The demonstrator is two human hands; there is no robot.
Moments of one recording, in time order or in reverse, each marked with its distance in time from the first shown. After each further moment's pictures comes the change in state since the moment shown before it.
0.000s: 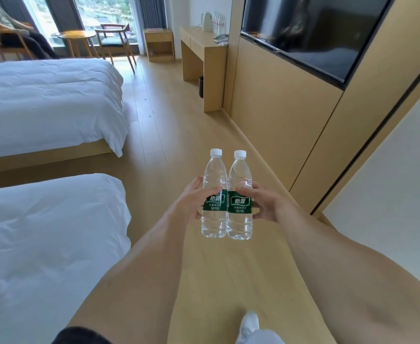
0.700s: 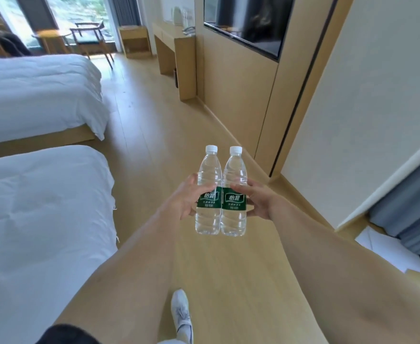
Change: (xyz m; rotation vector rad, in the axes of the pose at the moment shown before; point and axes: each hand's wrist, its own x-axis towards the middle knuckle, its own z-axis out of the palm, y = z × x) left_hand -0.271 -0.131 0.188 0.114 -0.051 -0.020; right_hand -0.316 0.191 -0.069 0.064 0.078 -0.005
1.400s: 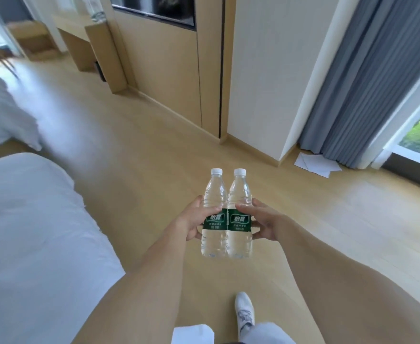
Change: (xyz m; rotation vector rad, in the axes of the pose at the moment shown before) left_hand -0.209 -0.170 0.055 0.202 -0.361 -0.191; right_hand -0.259 0.229 0.065 0.240 0.302 0.191
